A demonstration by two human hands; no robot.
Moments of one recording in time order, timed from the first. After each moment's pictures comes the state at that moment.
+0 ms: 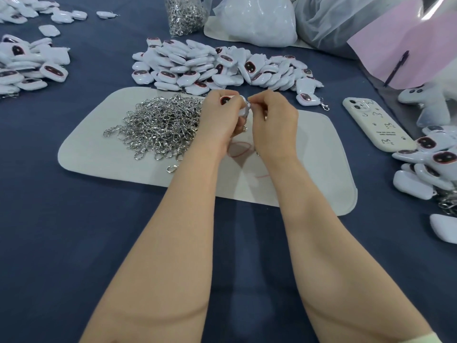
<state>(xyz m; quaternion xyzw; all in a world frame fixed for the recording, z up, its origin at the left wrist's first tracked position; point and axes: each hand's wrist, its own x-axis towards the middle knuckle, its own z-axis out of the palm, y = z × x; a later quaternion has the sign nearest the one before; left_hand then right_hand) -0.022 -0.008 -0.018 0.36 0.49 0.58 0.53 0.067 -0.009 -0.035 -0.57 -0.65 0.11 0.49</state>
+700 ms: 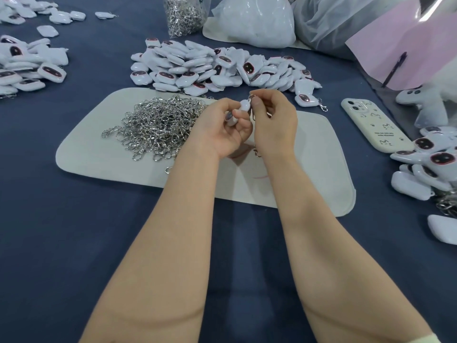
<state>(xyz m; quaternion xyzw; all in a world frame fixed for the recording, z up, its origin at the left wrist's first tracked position) -0.030 -0.006 -0.017 0.10 0.30 0.54 0.78 0.063 -0.007 -0.033 -0.55 -0.55 0.24 0.58</state>
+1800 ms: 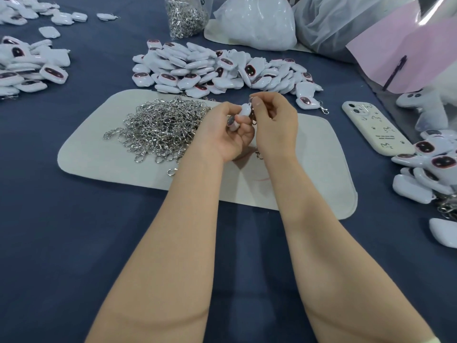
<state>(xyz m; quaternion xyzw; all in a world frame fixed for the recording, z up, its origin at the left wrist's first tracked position) -0.028 -0.010 -0.016 0.08 0.32 0.55 0.77 0.062 -0.006 -0.032 -0.54 -0.55 0.25 0.59</state>
